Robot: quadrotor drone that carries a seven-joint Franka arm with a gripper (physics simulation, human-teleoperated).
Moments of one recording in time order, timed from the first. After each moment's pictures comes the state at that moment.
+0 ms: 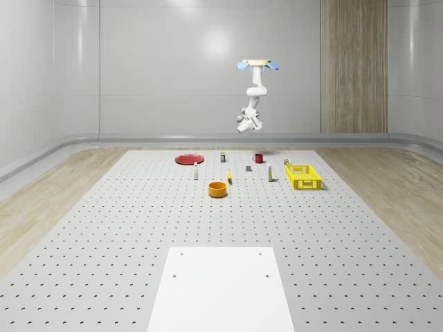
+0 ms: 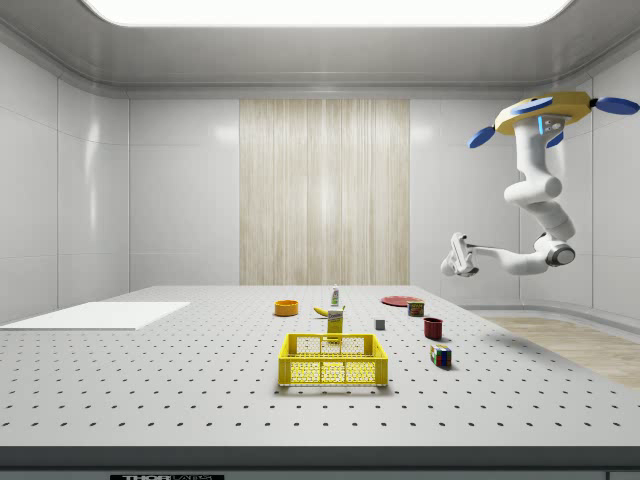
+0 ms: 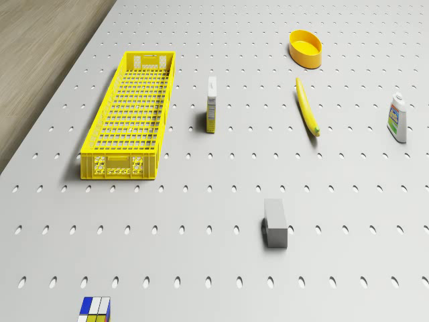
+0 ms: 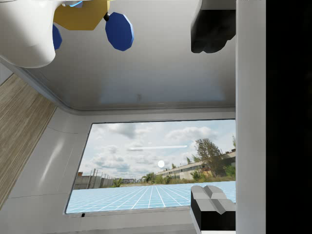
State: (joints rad) arm -0.20 -0.78 0.57 -2.31 -0.83 1.42 0.92
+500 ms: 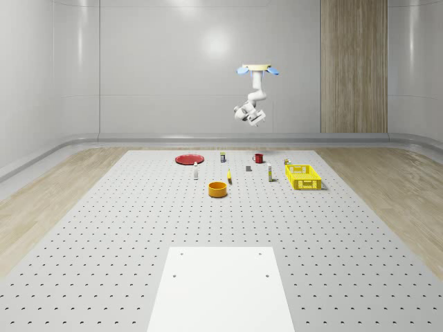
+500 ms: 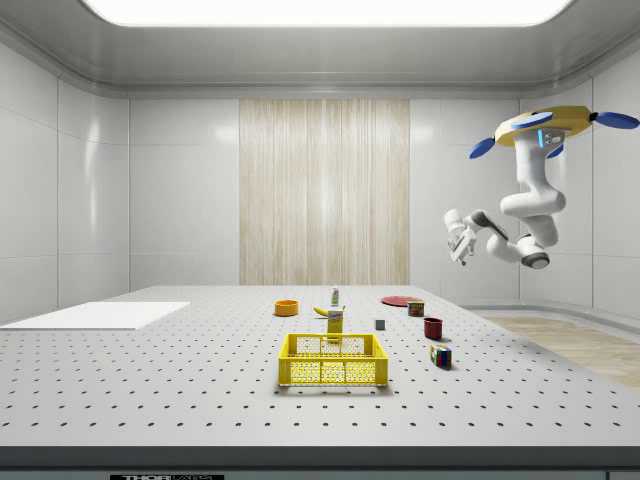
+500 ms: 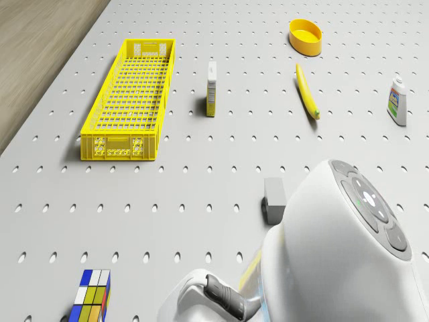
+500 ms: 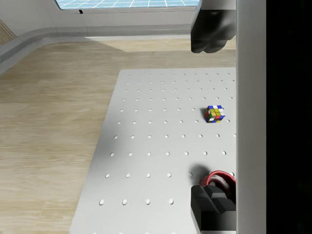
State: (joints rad) arm -0.67 -0.92 1.07 -2.82 -1.78 1.29 1.32
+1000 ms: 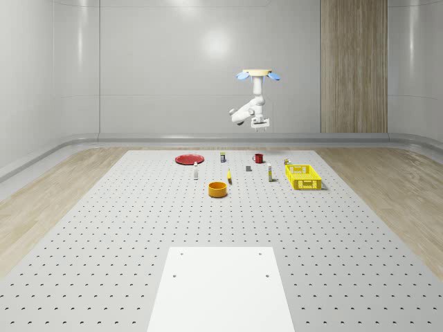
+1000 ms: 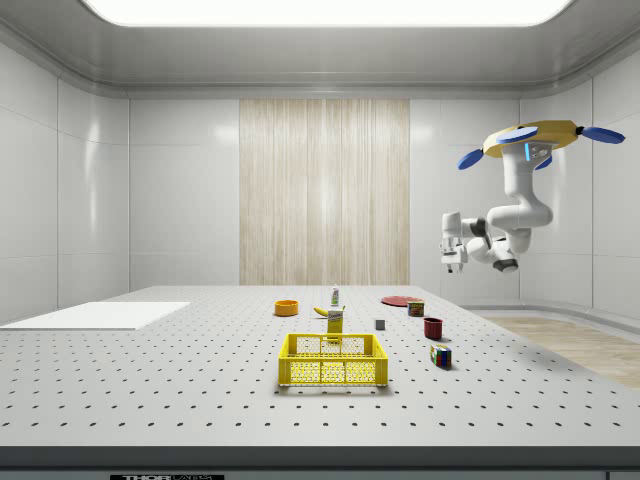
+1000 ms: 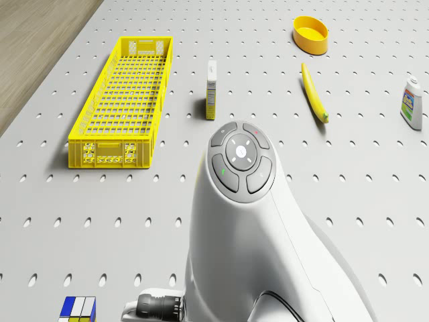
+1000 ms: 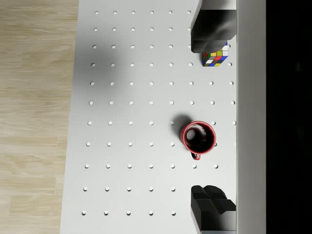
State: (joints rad) arm -0.96 -1.02 1.22 -2.89 -1.98 1.17 1.52
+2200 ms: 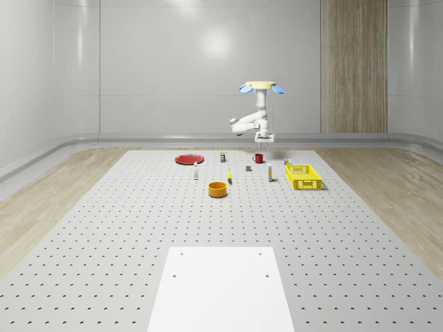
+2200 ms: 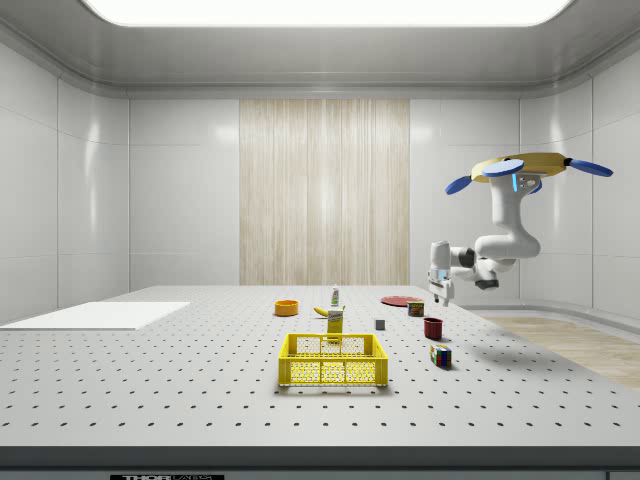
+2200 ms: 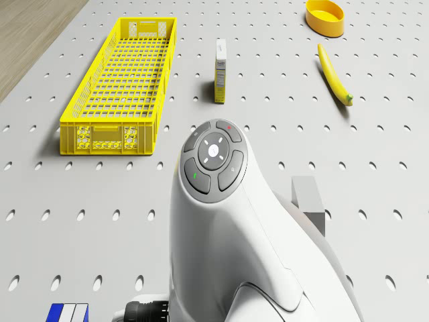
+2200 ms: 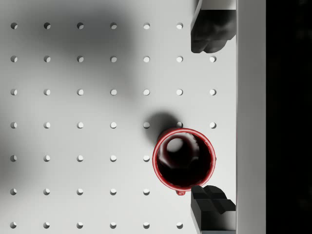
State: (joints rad) arm -1.07 -1.16 1.29 -2.89 -1.94 1.24 1.60
